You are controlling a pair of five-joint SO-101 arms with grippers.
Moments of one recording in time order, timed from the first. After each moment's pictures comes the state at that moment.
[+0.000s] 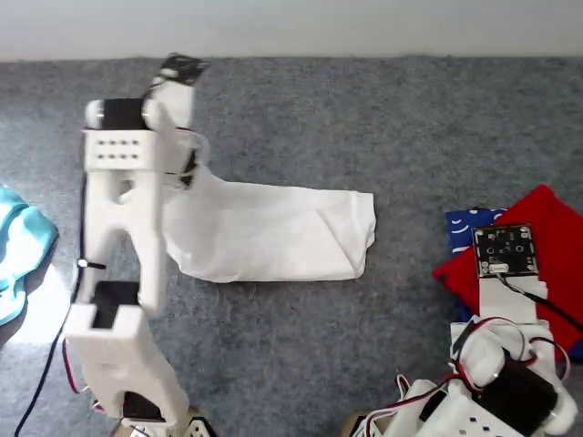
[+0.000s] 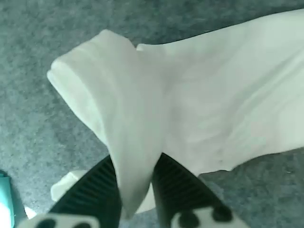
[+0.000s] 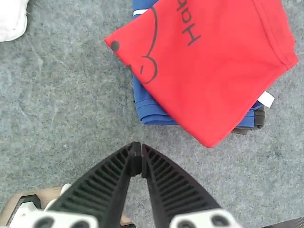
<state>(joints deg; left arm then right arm) 0.9 17.5 -26.6 99.4 -11.0 33.1 -72.3 39.8 100.4 35.6</state>
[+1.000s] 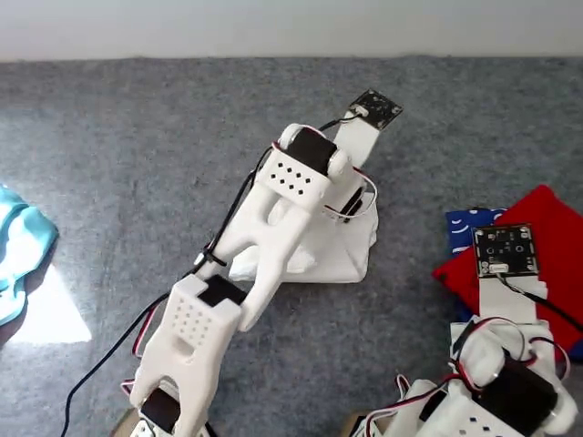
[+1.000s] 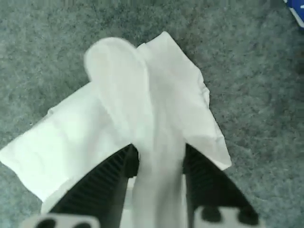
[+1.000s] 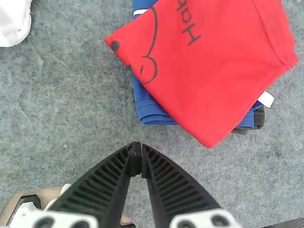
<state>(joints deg) 31.0 42.9 -54.4 98.7 1.0 33.1 -72.3 39.8 100.4 35.6</state>
